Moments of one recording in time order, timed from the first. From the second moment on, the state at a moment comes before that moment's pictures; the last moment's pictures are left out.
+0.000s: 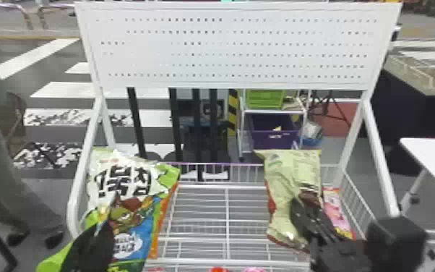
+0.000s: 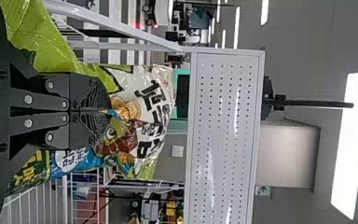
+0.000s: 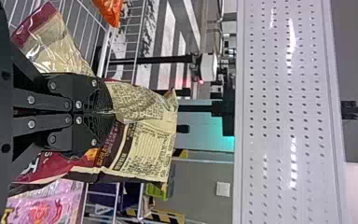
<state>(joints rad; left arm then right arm) 0.84 0.30 -0.07 -2.42 0.16 -0.09 0.16 0.45 -0.25 0.20 -2.41 -0.13 0.47 -0.11</state>
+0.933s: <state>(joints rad) 0.83 0.30 -0.07 -2.42 0.17 -0.09 0.16 0.99 -0.13 -0.03 -2.51 -0.10 -0.09 0.01</state>
